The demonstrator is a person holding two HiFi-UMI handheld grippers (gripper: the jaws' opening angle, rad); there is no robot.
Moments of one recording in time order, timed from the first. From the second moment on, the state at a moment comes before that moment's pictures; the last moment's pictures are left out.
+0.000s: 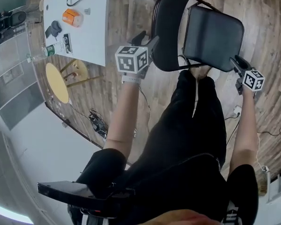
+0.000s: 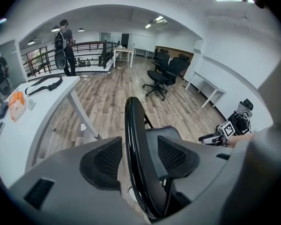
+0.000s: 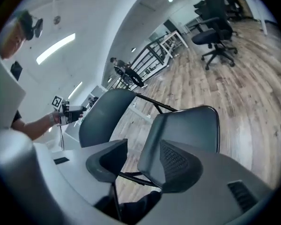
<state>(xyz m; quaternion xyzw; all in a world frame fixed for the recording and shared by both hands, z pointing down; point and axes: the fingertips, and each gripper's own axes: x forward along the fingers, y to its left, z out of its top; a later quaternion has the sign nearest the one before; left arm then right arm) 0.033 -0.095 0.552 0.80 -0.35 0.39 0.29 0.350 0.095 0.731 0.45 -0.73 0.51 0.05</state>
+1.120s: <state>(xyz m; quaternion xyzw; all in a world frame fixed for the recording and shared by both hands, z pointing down) 0.050 -0.095 0.638 0.77 -0.26 0.43 0.39 0.421 0.098 0.998 0.38 -0.60 0.70 -0.08</state>
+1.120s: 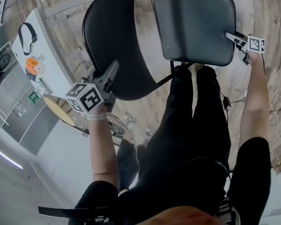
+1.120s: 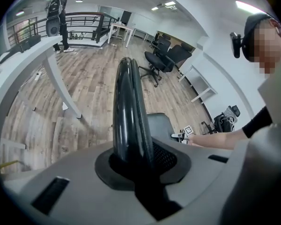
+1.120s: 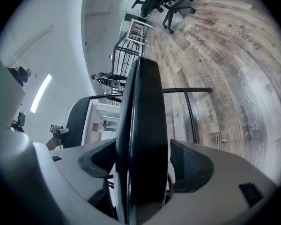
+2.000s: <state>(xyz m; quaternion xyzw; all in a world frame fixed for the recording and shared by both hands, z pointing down) 0.032 -0.102 0.601 0.77 -0.26 0.41 0.41 0.387 0.082 0.935 0.35 -0.64 0.68 -0.09</state>
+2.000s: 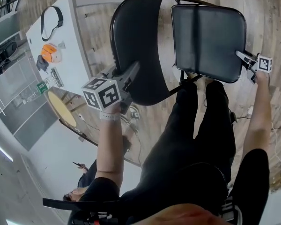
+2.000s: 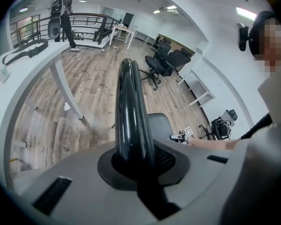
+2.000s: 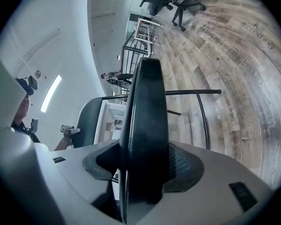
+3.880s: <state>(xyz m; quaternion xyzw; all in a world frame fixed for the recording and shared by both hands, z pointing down) -0.179 -0.213 0.502 0.76 -0.30 0.45 0.36 -0.104 -0.164 0.671 0.16 -0.74 0.65 -0.08</state>
